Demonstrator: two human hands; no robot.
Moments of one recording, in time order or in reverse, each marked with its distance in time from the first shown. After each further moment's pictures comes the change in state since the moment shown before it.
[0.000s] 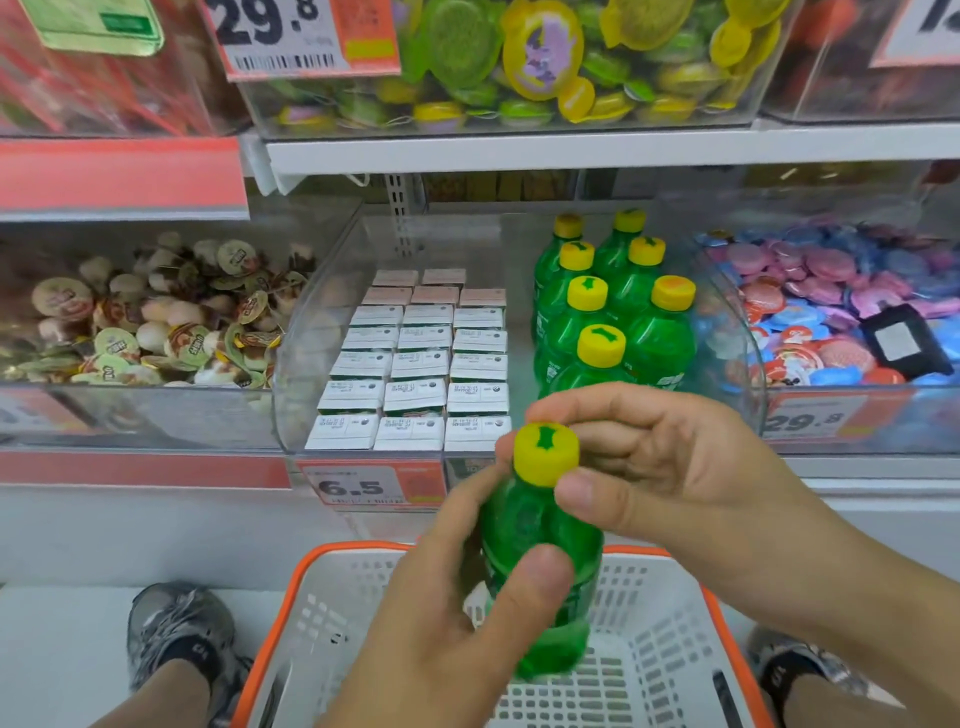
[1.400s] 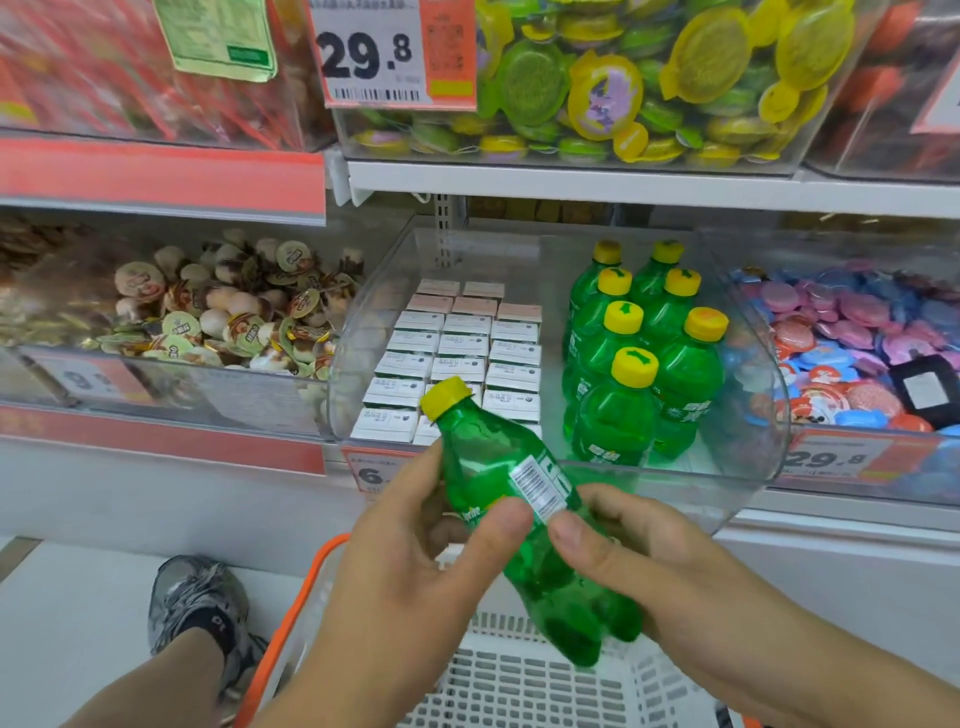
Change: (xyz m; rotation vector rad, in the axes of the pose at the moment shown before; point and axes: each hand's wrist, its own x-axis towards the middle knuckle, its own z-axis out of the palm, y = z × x) left_hand -0.002 -0.001 -0.021 0.026 0.278 0.004; right_hand -0.010 0.020 0.025 -0.088 0.014 0.314
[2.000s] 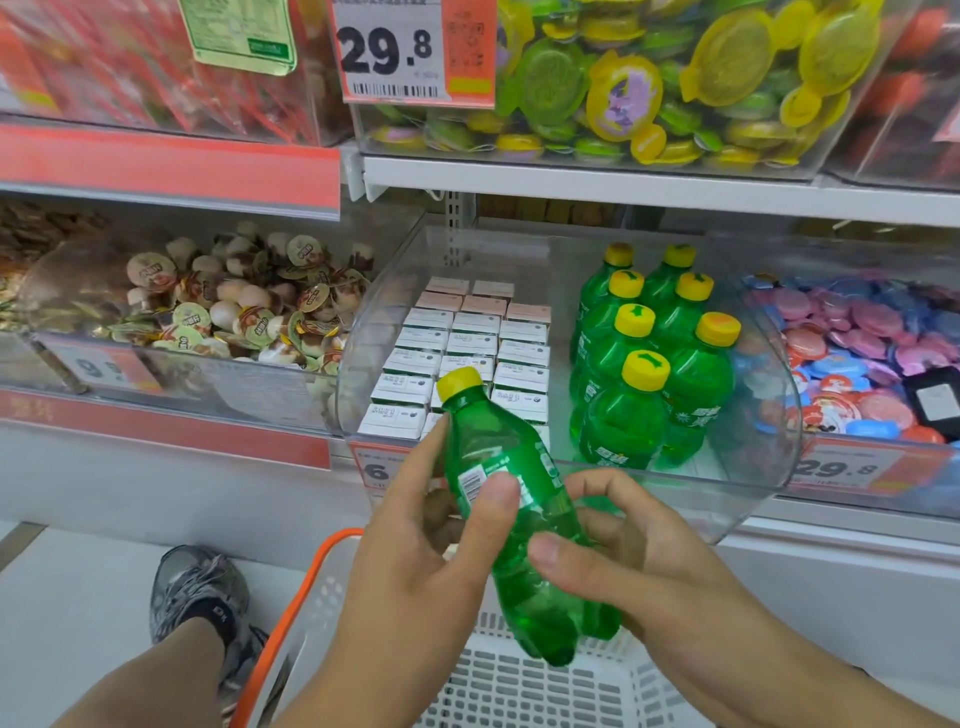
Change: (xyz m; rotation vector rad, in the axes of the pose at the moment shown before) left_hand 0.001 0.005 0.009 -0.071 0.164 -0.090; right_hand 0.006 0.009 0.007 0.174 0.090 0.024
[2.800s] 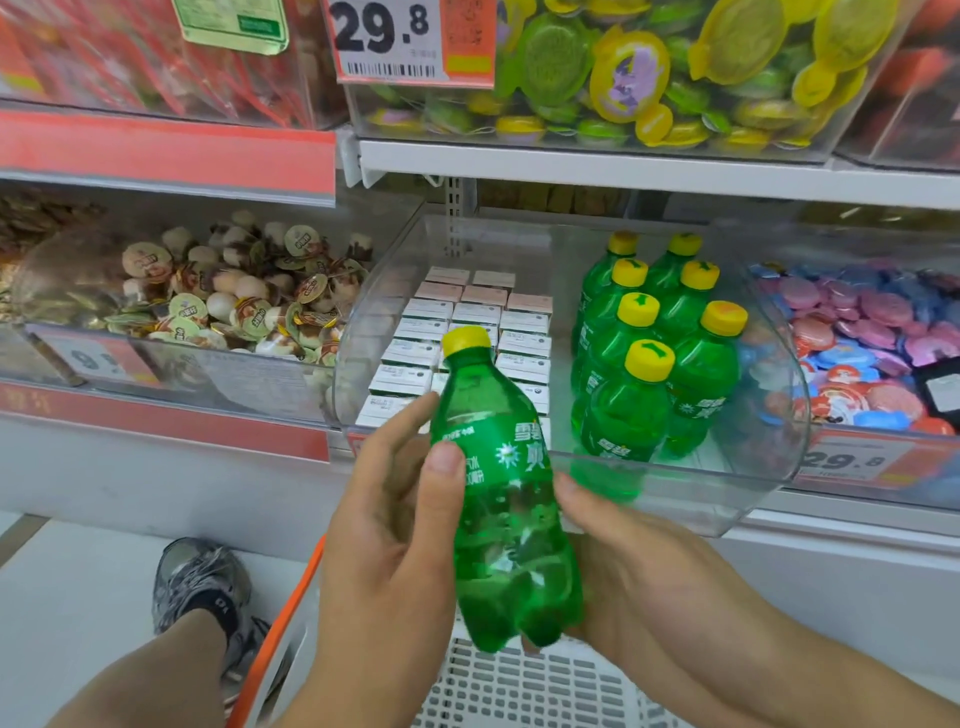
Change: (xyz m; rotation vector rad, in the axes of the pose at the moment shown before) left_hand -0.003 0.000 -0.001 -0.078 0.195 0.079; right_hand 0.014 0.003 0.013 0.264 -0.153 0.136
